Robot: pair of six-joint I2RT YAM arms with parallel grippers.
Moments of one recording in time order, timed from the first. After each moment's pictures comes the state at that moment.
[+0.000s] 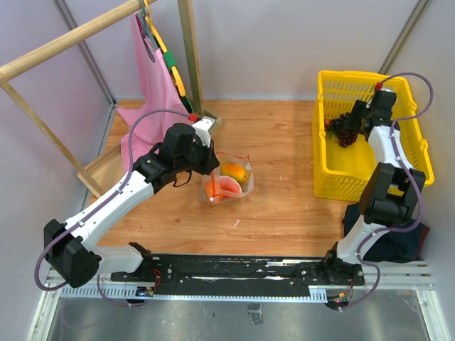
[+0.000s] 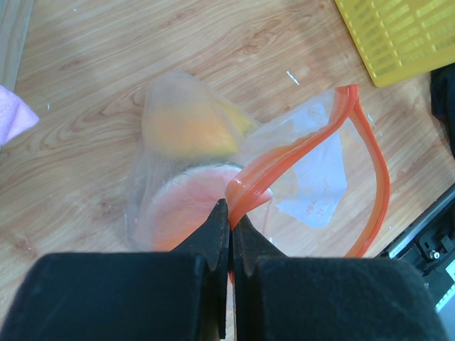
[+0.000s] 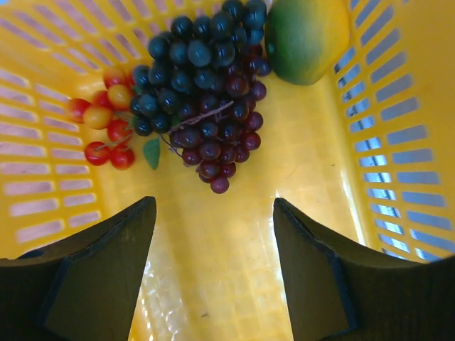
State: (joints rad) left arm -0.62 1.23 1.11 -0.43 0.12 -0.24; right arm -0.26 1.75 1.45 -0.34 0.04 0.11
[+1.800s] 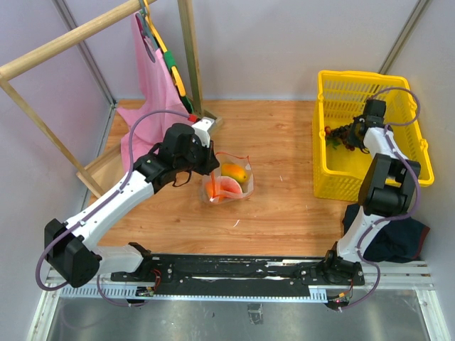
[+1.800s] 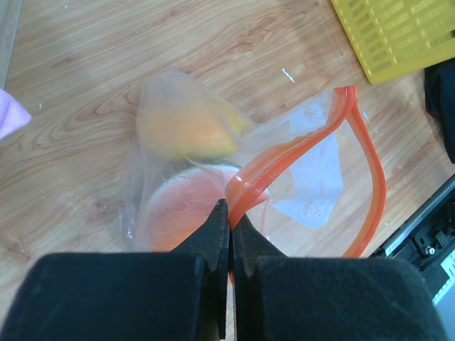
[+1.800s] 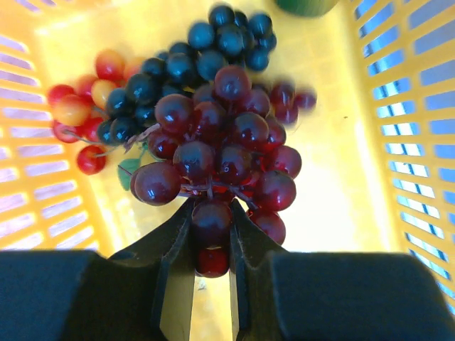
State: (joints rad) left arm -0.61 1.24 1.10 -0.42 0.15 -0.24; right arm -0.27 1.83 1.42 -0.41 0.05 0.14
